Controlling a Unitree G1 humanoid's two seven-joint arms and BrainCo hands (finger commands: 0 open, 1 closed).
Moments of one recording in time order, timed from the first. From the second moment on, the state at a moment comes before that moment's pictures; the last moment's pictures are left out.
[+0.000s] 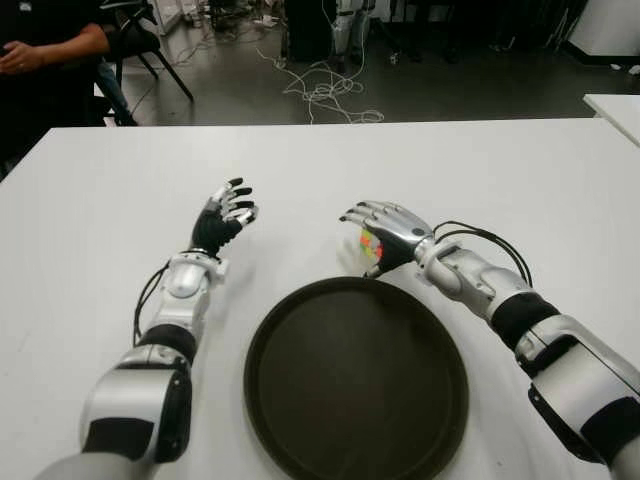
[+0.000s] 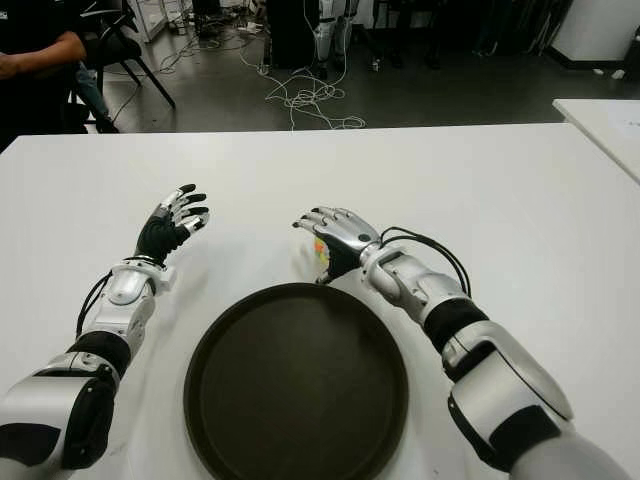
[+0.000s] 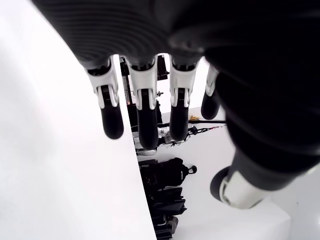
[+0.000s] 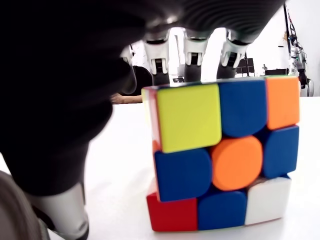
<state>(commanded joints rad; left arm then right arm) -0.68 0.13 0.11 1.24 0.03 -0.55 -0.11 -0.75 -0.26 0.67 1.00 -0.81 -0.42 -0.22</state>
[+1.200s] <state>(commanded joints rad) -0.68 0.13 0.10 1.24 0.03 -0.55 -0.11 -0.76 -0.26 0.65 1.00 -0.79 -0.38 -0.22</state>
